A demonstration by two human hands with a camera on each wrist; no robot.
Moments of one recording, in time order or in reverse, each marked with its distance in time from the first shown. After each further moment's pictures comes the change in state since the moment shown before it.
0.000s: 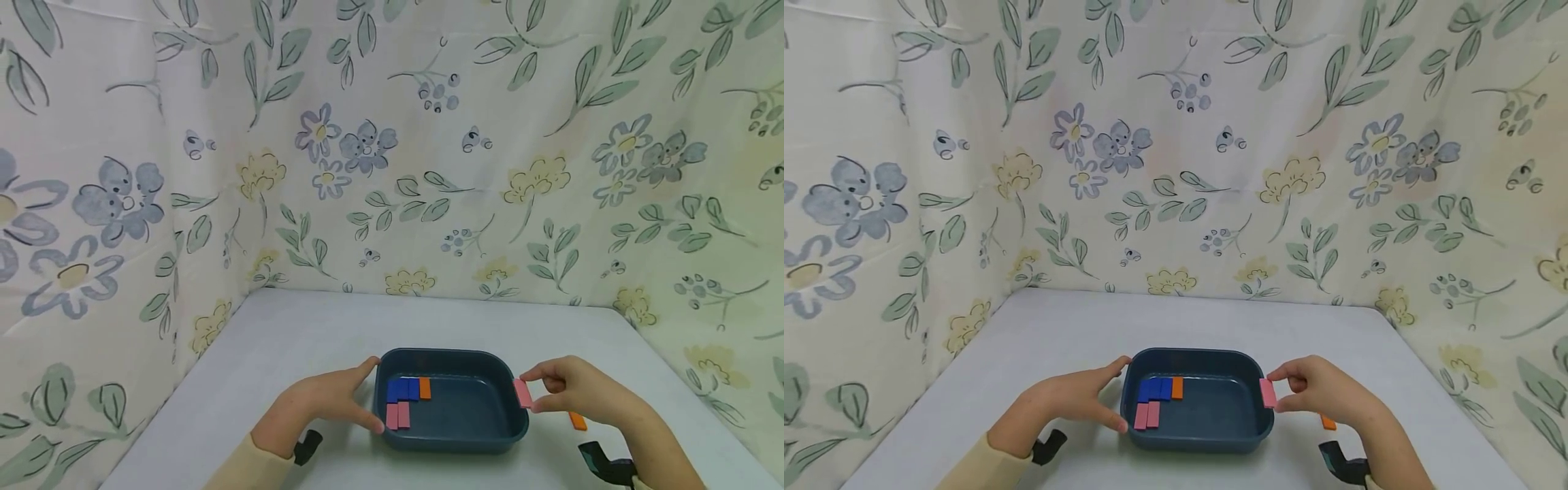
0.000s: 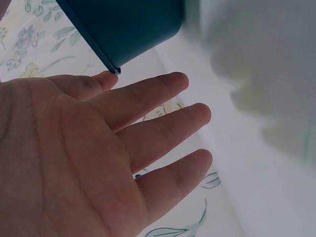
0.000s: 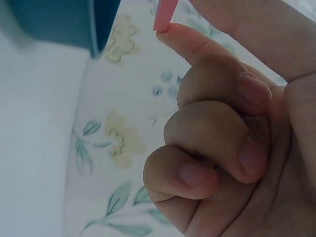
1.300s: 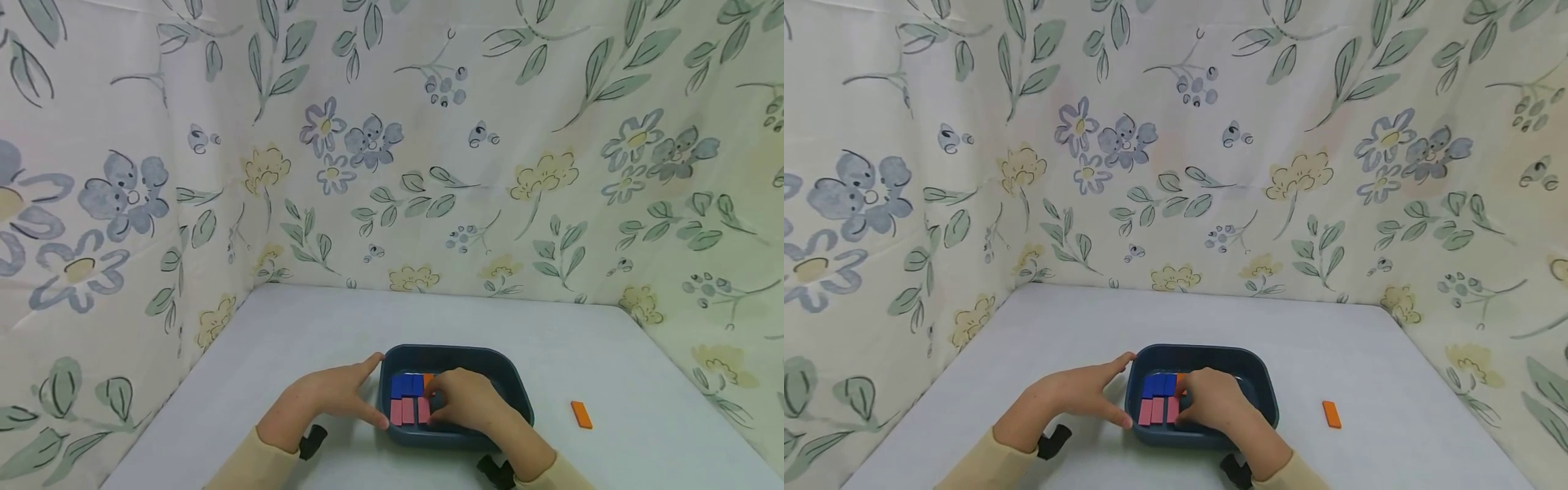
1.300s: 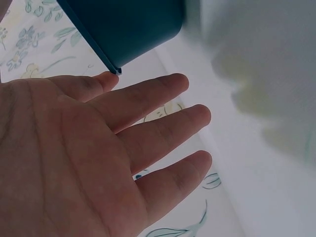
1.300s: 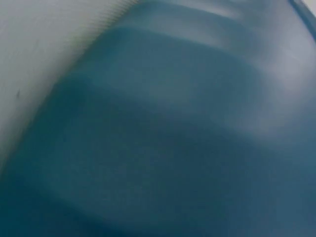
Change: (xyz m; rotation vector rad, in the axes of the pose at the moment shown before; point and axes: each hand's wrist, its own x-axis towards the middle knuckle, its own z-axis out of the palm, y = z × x) left_hand 0.000 0.002 -0.002 0.027 0.004 0.004; right_hand 0.088 -0.067 0.132 -0.400 0.015 -0.145
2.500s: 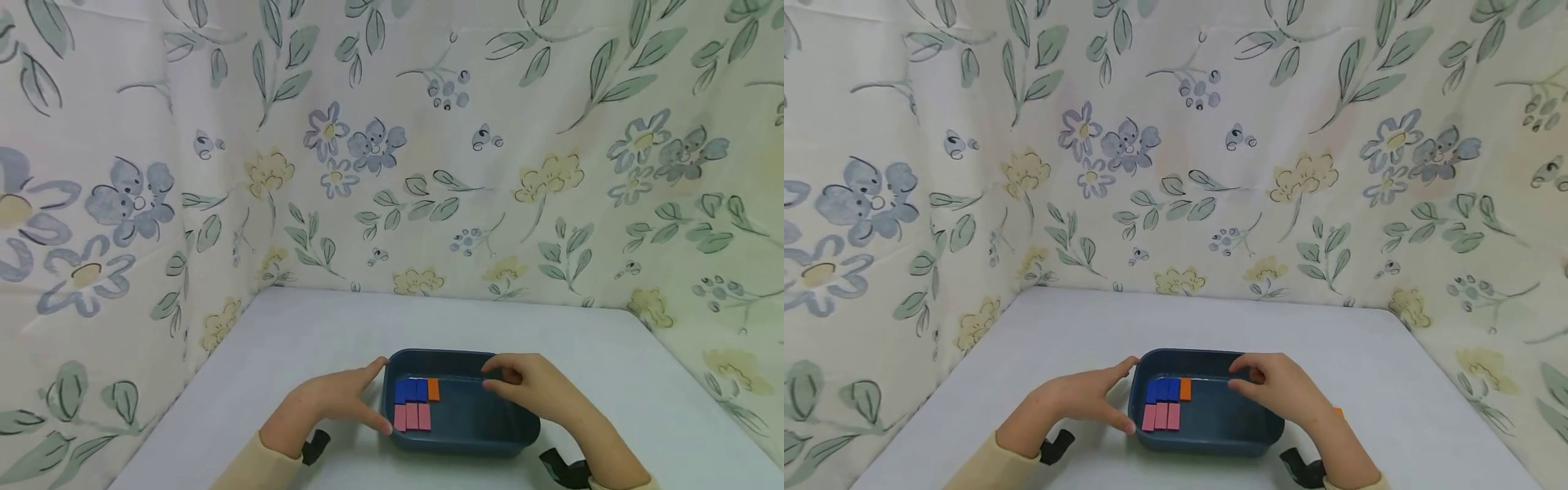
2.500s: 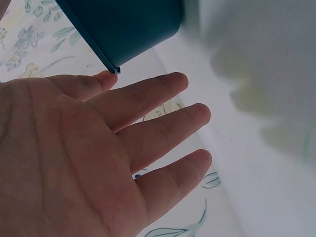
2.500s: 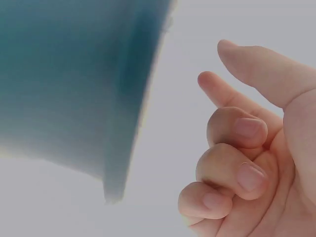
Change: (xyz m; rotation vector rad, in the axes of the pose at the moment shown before) left_hand 0.001 -0.002 0.001 -0.035 -0.011 -0.032; right_hand -0.049 0.065 -0.061 0.244 0.167 -0.018
